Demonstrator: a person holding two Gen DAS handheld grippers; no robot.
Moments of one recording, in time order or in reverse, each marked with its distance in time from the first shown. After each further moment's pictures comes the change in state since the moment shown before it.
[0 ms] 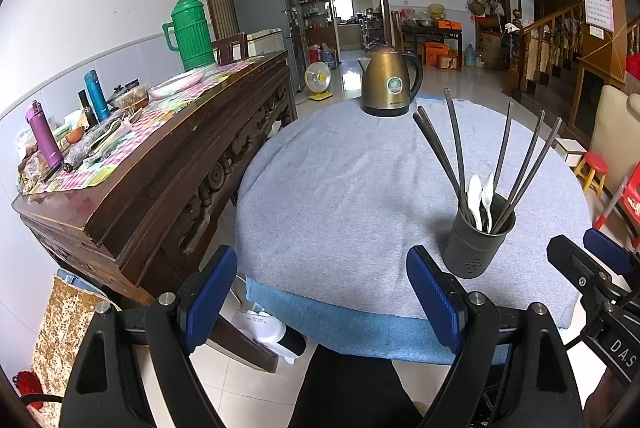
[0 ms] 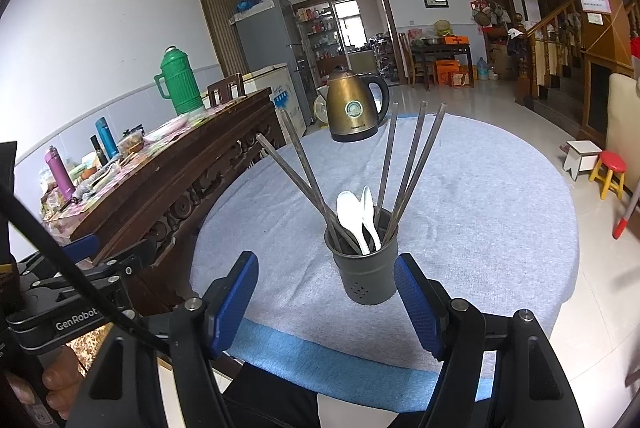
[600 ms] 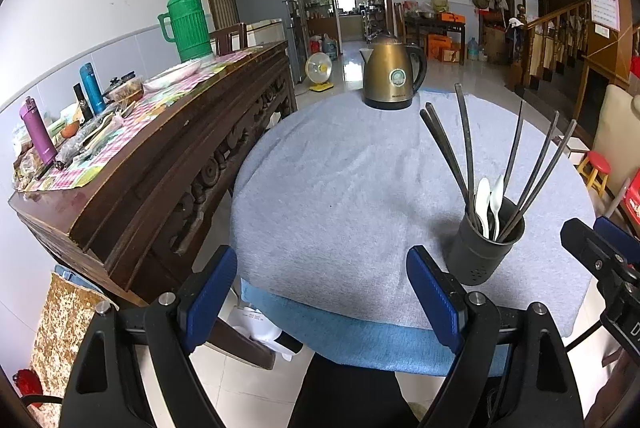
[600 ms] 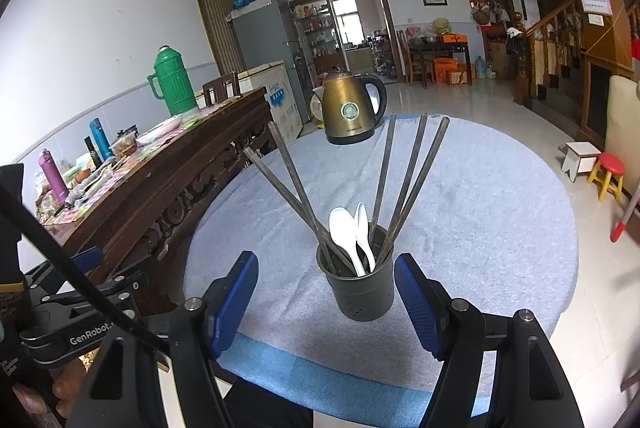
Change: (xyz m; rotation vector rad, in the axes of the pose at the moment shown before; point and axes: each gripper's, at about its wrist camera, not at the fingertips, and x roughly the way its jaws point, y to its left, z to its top) left arm 0.023 -0.004 0.011 -0.010 0.042 0.002; right arm 0.016 -0.006 0.019 0.003 0.018 -0.010
